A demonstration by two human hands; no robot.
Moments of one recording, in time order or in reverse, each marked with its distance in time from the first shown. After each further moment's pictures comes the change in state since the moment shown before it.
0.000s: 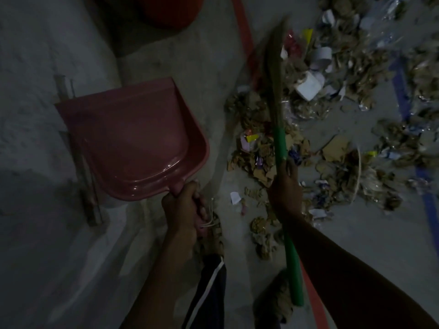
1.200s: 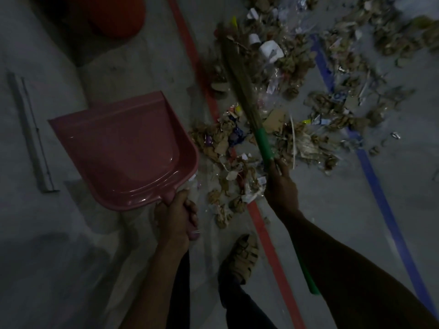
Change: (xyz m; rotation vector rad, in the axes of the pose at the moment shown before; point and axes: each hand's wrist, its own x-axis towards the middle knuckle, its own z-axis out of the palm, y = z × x) left_hand -0.157 -0.183 0.014 0.097 -0.055 0.124; right_hand -0.122 0.215 -0.089 0.021 0.013 -0.111
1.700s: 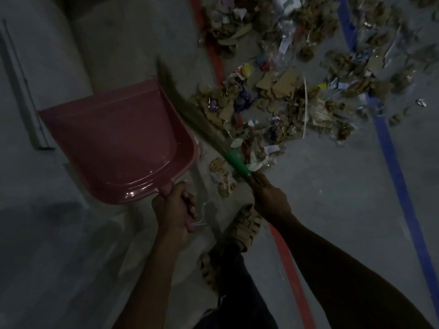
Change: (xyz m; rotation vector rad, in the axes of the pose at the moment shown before) left_hand -0.005 -0.069 -0.048 -0.004 0.077 -0.063; right_hand -0.096 0.020 0.078 -0.061 -0.291 -0.302
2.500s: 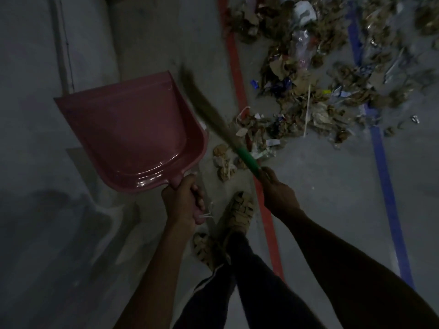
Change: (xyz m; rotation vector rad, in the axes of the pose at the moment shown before) left_hand -0.081 -0.044 -0.045 -0.104 0.019 -0.001; right_hand -0.074 0.010 -0.010 -0.149 -0.060 -0.047
